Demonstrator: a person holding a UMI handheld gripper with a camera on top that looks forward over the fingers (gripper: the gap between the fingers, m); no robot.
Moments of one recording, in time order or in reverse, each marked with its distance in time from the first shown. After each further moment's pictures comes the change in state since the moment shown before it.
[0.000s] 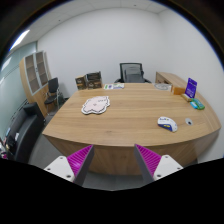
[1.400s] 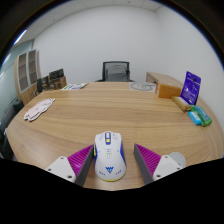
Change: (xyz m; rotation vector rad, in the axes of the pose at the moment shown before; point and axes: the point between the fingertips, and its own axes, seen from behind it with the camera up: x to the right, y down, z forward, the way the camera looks) arm 0.324 -0.056 0.238 0.053 0.029 -0.070
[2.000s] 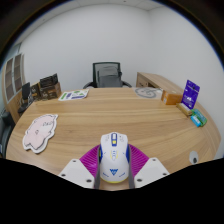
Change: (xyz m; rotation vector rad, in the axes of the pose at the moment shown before) arm -0.126 -0.074 0.032 -0.029 0.201 0.095
